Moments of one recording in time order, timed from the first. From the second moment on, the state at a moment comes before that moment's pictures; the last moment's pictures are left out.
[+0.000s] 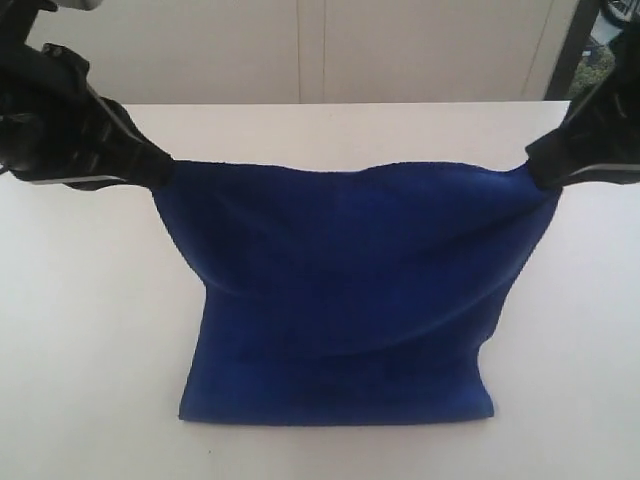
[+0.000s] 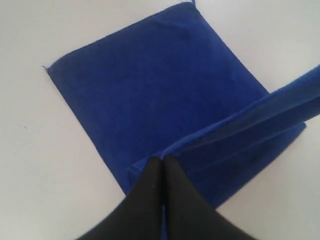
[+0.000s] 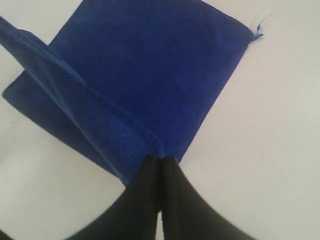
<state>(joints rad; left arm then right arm) -0.57 1.14 -1.03 -0.27 0.77 0.18 0.34 1.11 -1.15 0.20 1.12 -0.25</state>
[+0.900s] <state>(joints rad) -0.57 0.90 -0.98 -0.57 1.11 0.20 0.34 0.85 -1.03 0.36 1.22 -0.28</state>
